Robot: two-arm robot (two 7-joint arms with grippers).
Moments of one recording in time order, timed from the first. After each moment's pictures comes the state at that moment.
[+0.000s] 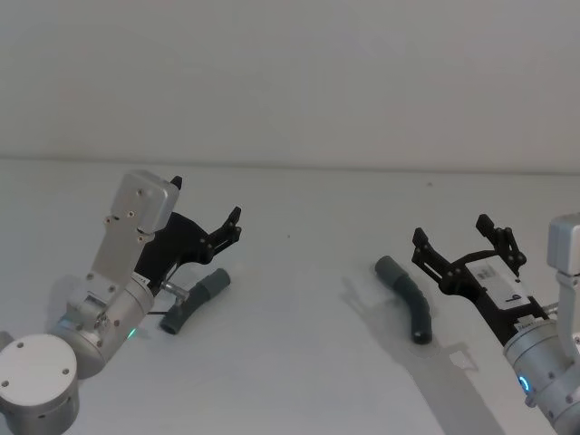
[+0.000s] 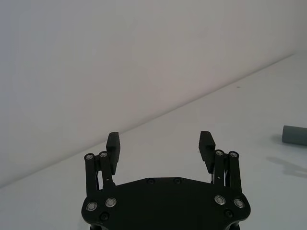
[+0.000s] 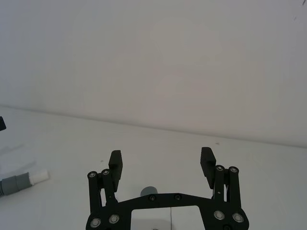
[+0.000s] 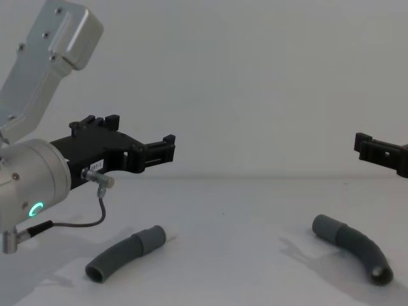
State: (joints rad) left arm -0.24 0.38 0.45 -1.63 -0.20 0.01 -0.01; right arm -0.01 0.34 -0.23 -1.77 0.29 0.03 0.07
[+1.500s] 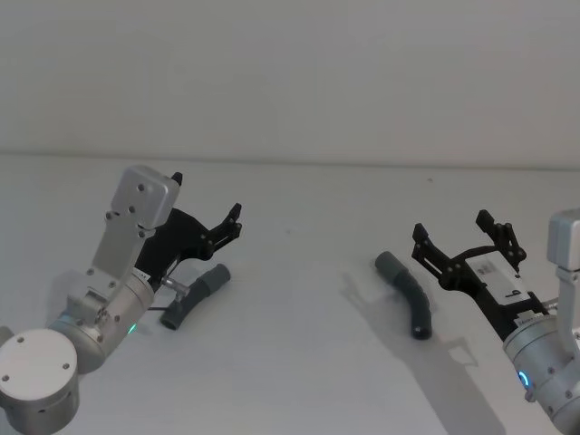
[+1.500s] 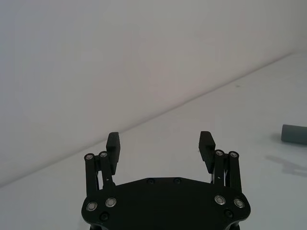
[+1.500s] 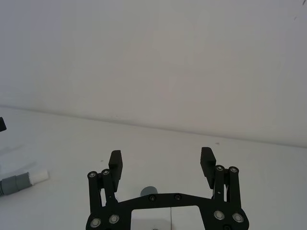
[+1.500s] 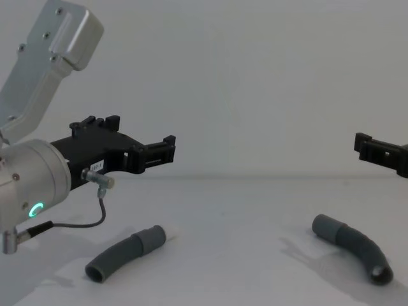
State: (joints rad) left arm -0.24 0.38 0.45 -1.63 -0.20 0.02 -0.01; right arm -0.01 0.34 -0.23 -1.77 0.29 0.03 0.07
